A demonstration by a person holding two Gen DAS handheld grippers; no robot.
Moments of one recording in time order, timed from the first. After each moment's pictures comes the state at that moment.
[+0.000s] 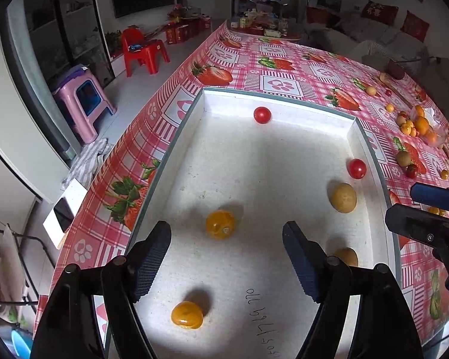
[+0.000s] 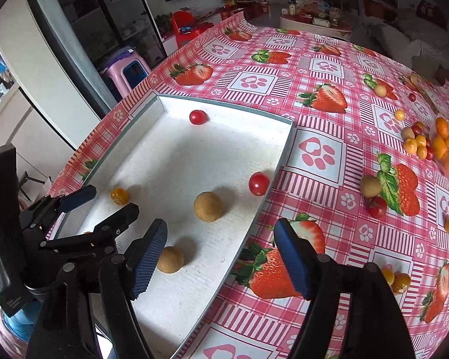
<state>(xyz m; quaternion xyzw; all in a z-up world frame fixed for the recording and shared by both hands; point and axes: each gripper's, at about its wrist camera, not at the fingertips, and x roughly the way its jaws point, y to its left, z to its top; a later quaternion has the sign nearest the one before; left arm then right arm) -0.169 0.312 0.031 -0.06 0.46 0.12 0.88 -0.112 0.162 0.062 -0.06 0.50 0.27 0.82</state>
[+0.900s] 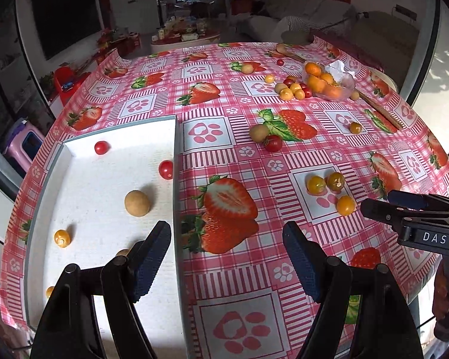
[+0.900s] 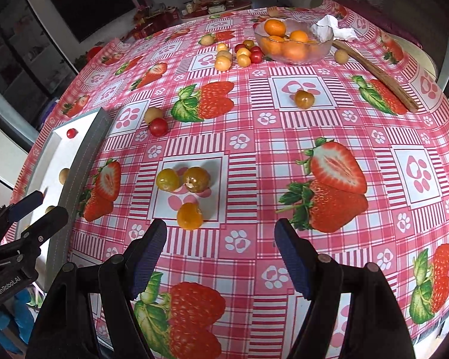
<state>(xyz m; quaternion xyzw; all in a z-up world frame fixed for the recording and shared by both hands) -0.156 0.132 0.055 0.02 0.46 -0.02 0.89 -0.131 -0.062 0.038 0.06 0.52 0.11 0.84</state>
